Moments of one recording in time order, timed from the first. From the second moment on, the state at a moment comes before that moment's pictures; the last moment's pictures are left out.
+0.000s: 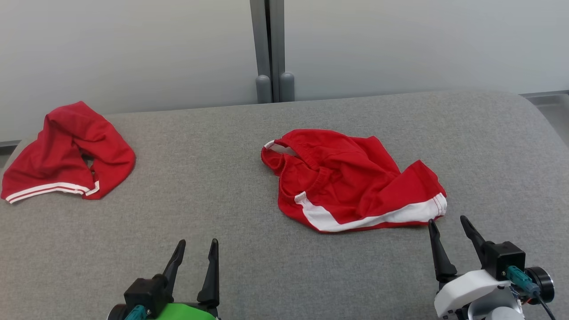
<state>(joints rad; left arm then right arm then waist) 0.03 0.05 -0.22 0.26 -0.32 -0.12 -0.26 -0.05 -0.05 -0.02 0.31 0.10 0.13 -0.26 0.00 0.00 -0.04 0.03</state>
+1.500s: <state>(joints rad) -0.75 0.17 -0.94 0.78 -0.56 -0.13 -0.05 -0.22 -0.05 0.06 0.27 0.06 0.13 -0.26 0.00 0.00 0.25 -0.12</state>
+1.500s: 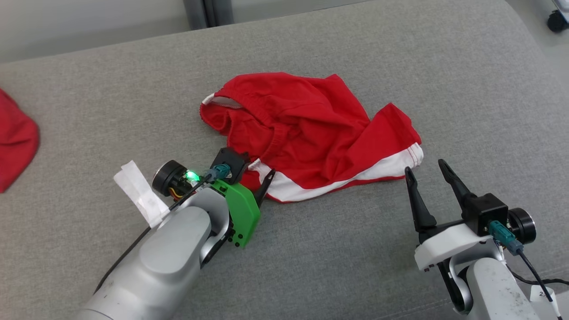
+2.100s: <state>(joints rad) -0.81 0.20 -1.06 0.83 -0.68 -0.13 -0.17 -0.26 -0.05 0.02 0.29 -0.04 0.13 -0.26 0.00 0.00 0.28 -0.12</state>
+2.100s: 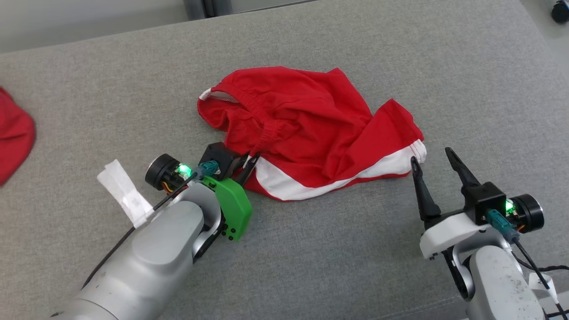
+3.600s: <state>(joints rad) -0.70 0.22 -0.96 0.74 -0.69 -0.07 -0.26 -0.40 -0.23 0.38 0.56 0.20 0.13 -0.26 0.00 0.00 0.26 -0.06</state>
